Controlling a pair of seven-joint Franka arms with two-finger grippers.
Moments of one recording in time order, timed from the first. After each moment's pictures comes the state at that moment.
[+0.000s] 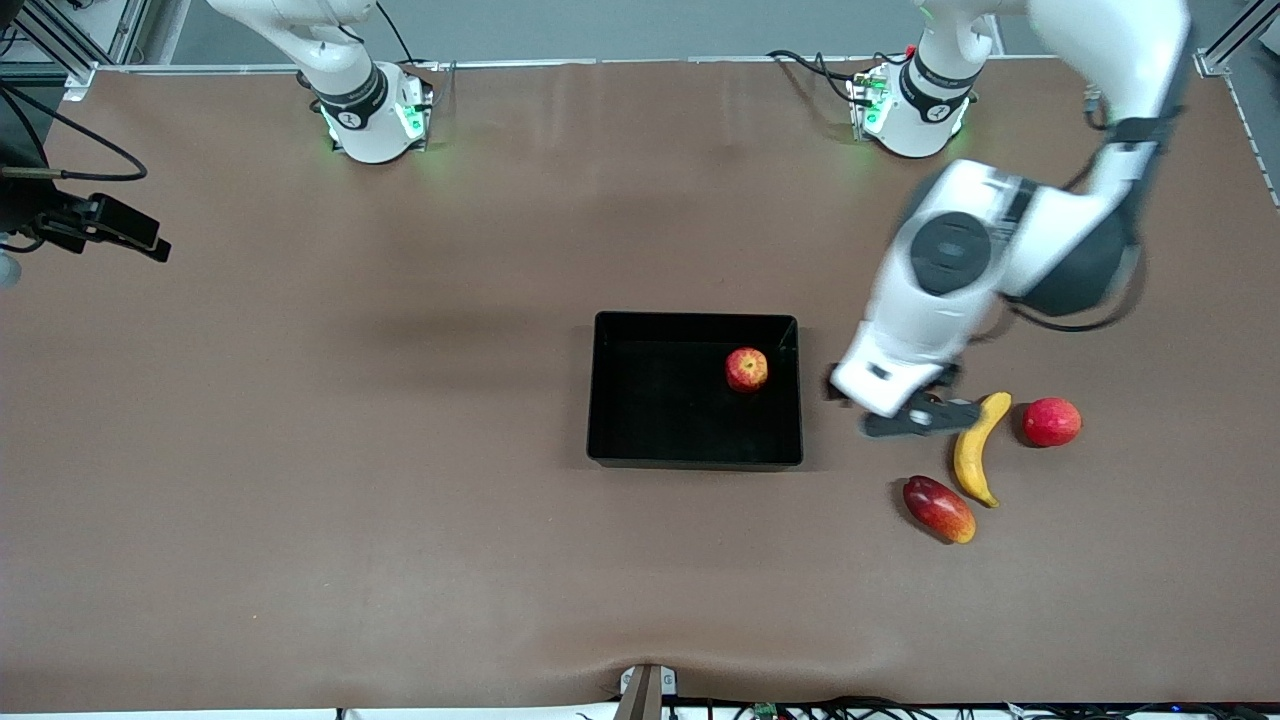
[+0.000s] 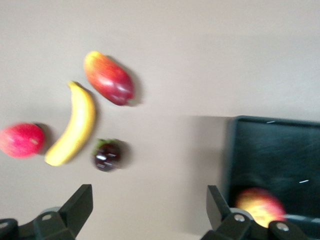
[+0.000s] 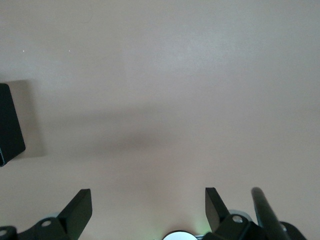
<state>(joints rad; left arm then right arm) 0.05 0.39 -0.46 -1.60 0.36 1.92 -0.48 -0.09 0.00 0.07 -1.53 0.03 1.43 0.11</state>
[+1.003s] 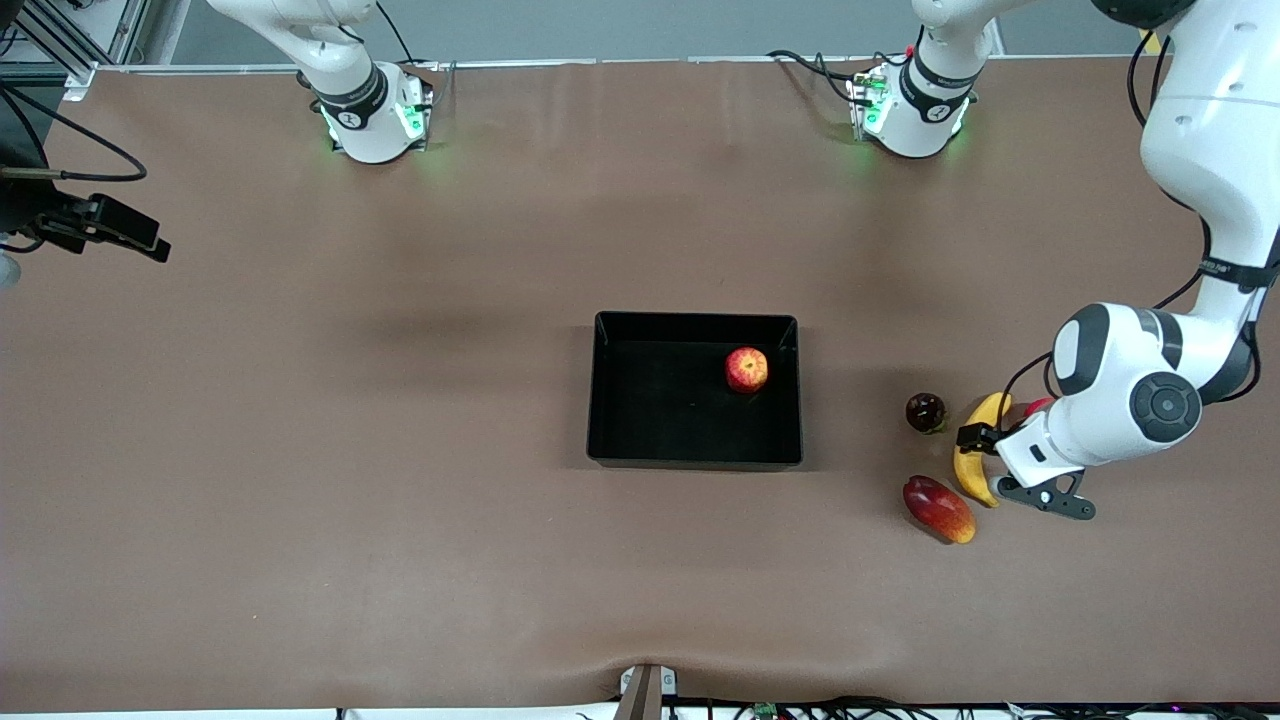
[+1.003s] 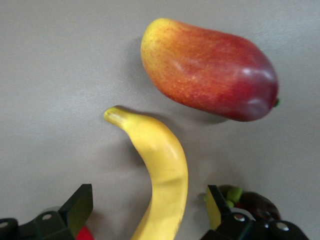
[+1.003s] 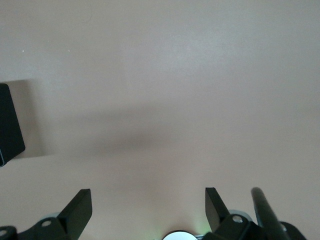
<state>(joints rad) 0.39 0.70 -0.45 -1.67 0.35 2.25 0.12 -0.09 0.00 0.07 -1.53 0.03 1.43 0.11</state>
